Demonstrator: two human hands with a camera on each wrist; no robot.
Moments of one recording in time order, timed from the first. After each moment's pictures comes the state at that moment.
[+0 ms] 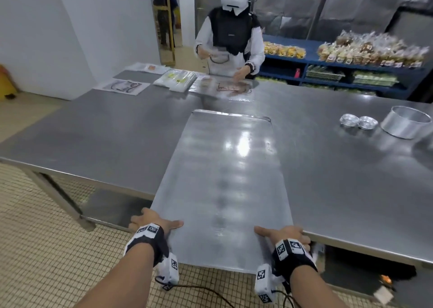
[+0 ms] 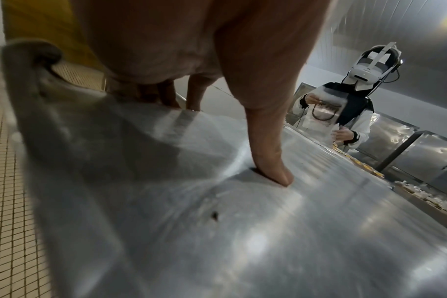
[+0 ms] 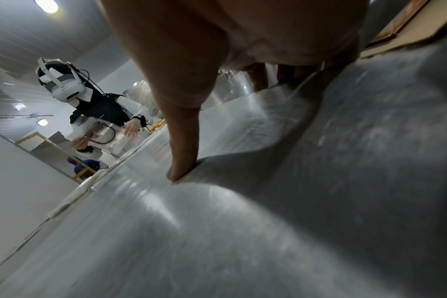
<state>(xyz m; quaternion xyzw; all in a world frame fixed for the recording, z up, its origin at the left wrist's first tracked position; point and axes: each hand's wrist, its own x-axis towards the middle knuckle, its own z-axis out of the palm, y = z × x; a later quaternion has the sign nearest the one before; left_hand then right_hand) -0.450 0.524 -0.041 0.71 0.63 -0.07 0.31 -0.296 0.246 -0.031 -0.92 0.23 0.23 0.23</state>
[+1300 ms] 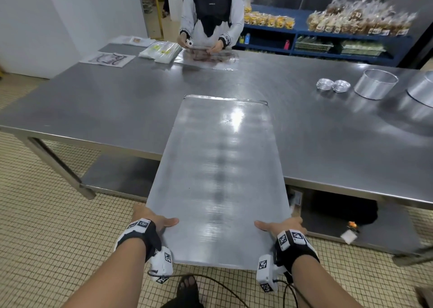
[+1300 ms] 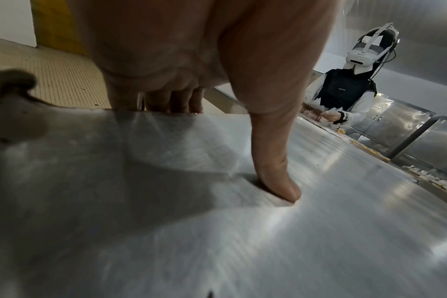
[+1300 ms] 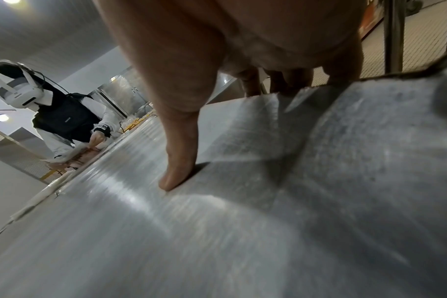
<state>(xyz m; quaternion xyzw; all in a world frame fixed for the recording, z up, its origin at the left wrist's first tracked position) -0.551 0.405 -0.068 0.64 0.62 -0.06 0.46 -0.384 0.097 -0.046 -0.89 0.24 0.27 0.28</state>
